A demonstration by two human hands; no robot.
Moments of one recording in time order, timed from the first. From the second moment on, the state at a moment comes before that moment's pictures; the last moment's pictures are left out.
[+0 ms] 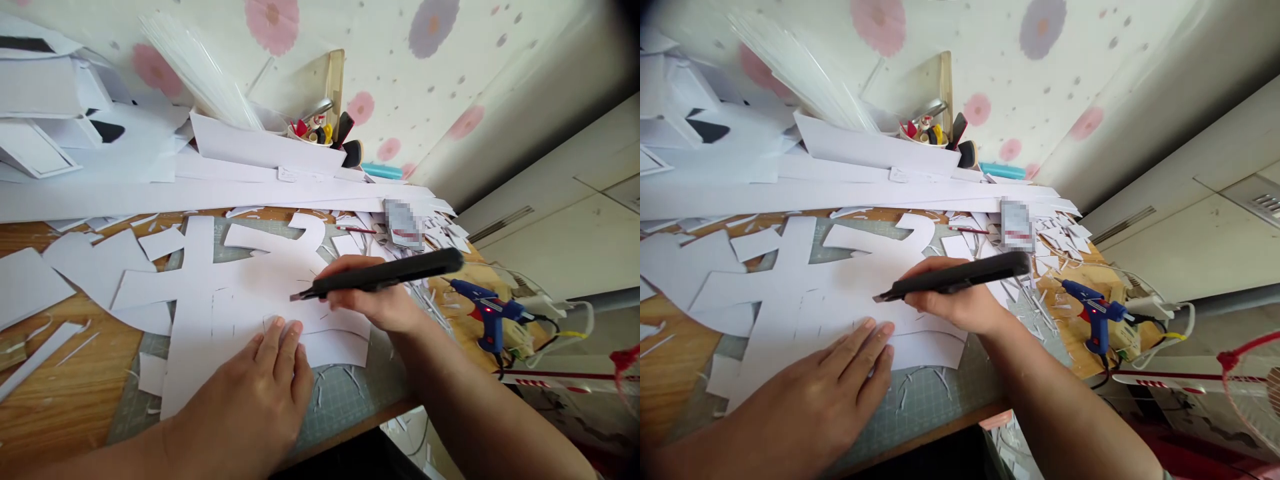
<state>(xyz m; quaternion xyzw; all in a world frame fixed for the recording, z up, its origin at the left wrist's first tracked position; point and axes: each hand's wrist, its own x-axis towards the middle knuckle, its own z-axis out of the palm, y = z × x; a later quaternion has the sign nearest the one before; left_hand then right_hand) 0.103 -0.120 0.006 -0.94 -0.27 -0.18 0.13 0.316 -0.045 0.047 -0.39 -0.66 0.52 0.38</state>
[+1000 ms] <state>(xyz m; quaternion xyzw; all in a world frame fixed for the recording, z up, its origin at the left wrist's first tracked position) 0.106 -0.118 0.015 -0.94 -0.27 -0.17 0.13 0.308 -0.027 0.022 -0.36 -0.73 0.51 0.29</state>
